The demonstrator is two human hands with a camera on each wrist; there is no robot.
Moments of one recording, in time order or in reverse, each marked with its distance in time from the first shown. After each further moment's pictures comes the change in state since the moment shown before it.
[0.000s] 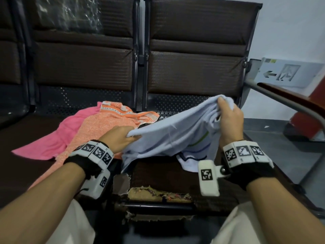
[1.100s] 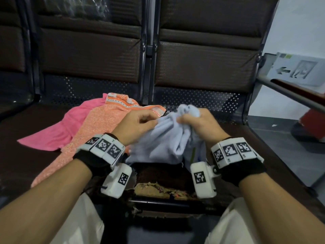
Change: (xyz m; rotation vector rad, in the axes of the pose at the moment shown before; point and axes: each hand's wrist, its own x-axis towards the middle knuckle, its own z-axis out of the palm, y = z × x) left_hand -0.007 0.040 -0.007 -0.617 0.144 0.193; right_hand -0.031 -0.003 0.055 -0.156 -0.653 0.196
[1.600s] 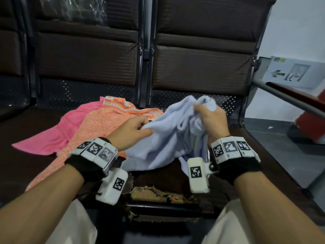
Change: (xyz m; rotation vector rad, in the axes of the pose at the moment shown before) left_hand -0.001 -0.008 -0.003 0.145 -0.117 -0.117; right_hand 0.020 0.013 -0.021 0.123 0.501 0.050
